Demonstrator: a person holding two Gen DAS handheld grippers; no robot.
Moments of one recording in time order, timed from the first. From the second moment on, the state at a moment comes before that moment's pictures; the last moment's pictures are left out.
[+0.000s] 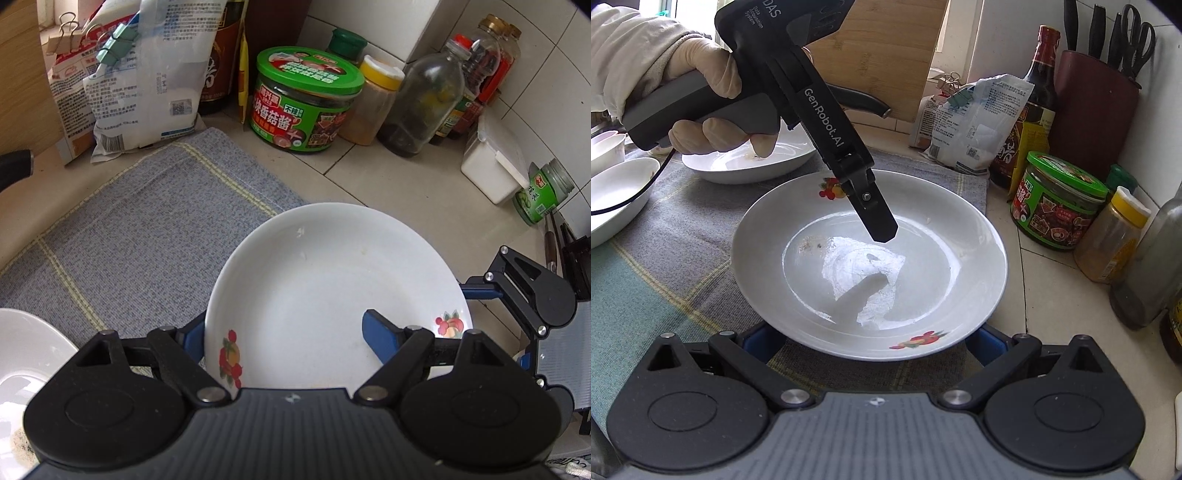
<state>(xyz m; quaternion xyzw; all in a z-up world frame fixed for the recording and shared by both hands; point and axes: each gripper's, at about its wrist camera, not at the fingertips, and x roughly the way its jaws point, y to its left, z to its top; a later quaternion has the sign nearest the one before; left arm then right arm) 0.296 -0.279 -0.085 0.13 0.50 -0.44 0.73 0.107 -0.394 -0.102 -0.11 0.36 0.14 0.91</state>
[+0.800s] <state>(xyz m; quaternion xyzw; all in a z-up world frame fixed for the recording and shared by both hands) 0.244 -0.239 -0.037 0.15 0.39 -0.41 0.81 0.086 -0.400 -0.082 -0.09 0.38 0.09 0.91</state>
